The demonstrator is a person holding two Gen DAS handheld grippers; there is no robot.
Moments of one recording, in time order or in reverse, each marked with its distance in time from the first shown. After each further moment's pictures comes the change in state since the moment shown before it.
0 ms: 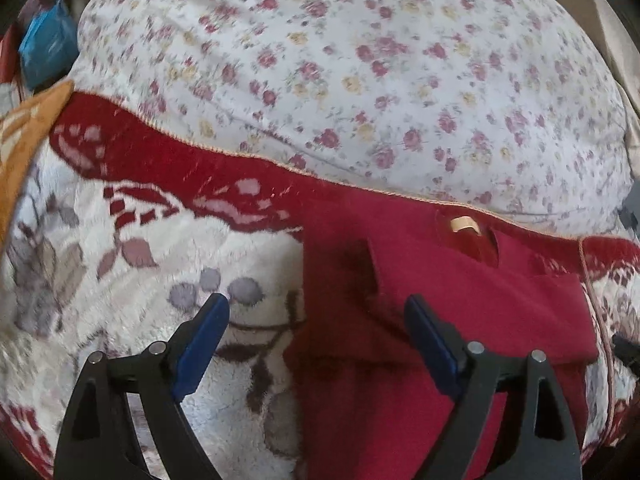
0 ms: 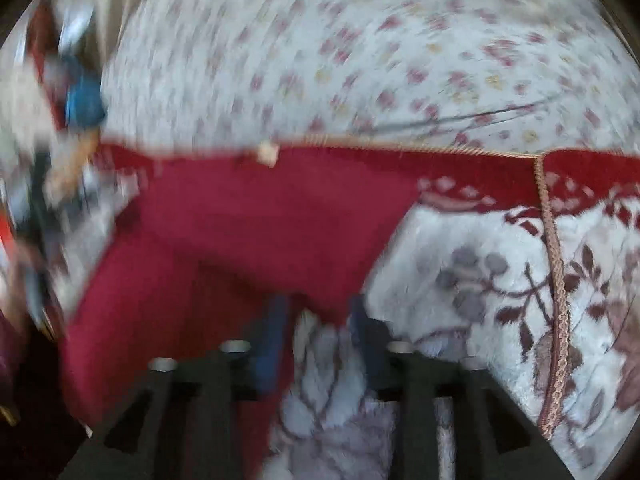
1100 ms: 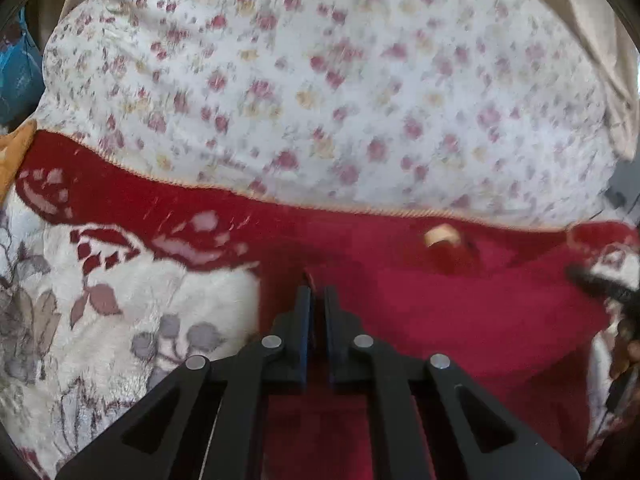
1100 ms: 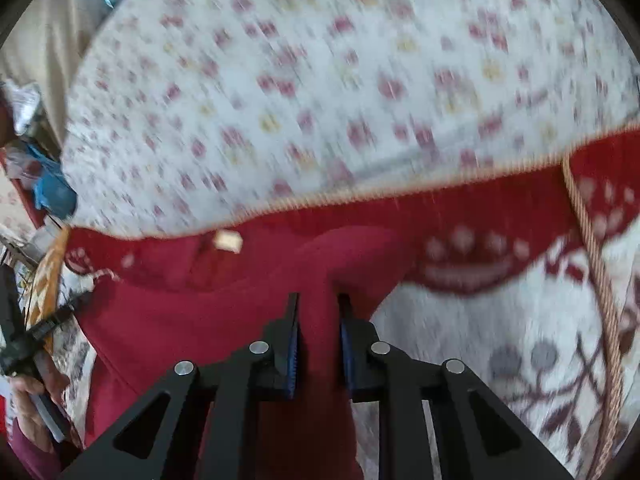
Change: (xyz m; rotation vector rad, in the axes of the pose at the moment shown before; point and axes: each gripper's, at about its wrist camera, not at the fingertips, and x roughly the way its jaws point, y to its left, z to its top) left arm 0.021 -0.029 0.015 0.109 -0.008 -0.040; right arm 0.091 -0.002 0.060 0.093 -0.020 -0.046
